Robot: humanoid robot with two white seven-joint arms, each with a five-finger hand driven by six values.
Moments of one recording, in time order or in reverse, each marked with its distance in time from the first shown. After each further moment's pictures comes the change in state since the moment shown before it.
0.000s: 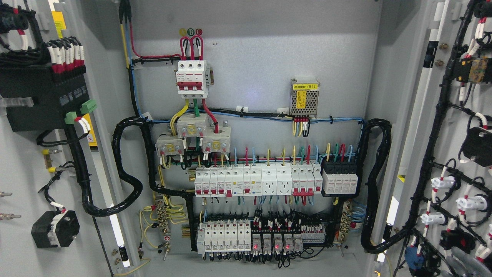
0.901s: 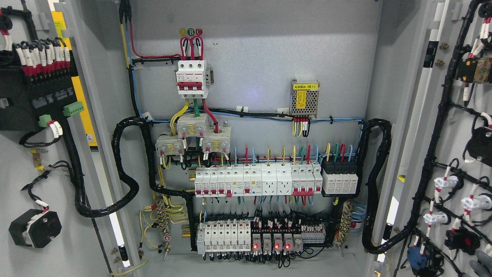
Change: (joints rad) left arm -0.051 0.102 0.156 0.163 0.229 0.104 -0.084; right arm 0.036 0.034 -0.061 -0.001 -0.045 -0.009 0.000
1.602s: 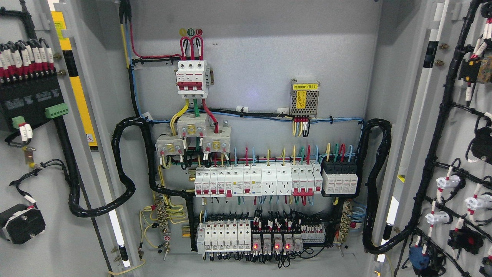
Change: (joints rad) left arm -0.076 0.138 0.073 0.189 0.126 0.058 -0.057; right arm 0.020 0.002 -0.046 0.001 -0.025 0.000 0.018
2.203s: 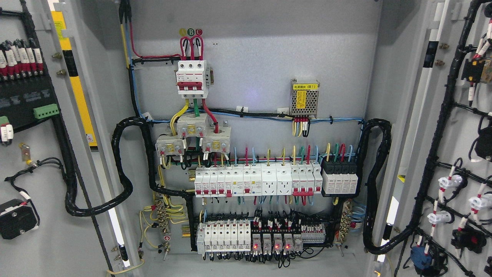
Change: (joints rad) left arm -0.061 0.109 0.019 0.143 0.033 0.007 -0.065; right arm 0.002 -0.007 -0.036 0.002 -0.003 0.001 0.000
